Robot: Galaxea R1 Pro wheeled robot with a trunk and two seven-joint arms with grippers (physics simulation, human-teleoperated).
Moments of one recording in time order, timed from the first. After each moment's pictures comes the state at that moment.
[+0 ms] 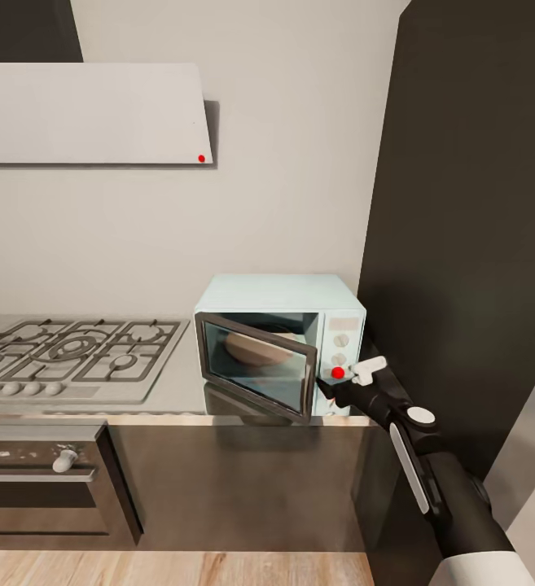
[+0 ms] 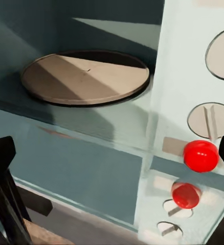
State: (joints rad) left arm -0.08 -0.06 0.07 -0.30 0.02 -0.17 0.01; right arm -0.48 -0.04 0.02 -1.37 0.04 0.43 0.41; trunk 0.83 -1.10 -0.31
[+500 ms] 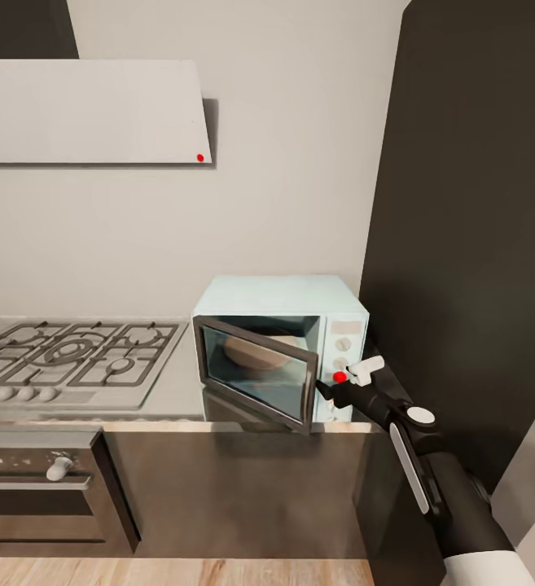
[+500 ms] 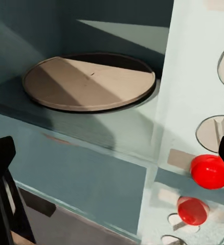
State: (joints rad) left arm -0.08 -0.06 0.07 -0.30 0.02 -0.17 0.01; right arm -0.48 -0.04 0.02 -1.37 0.04 0.43 0.44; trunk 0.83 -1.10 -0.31
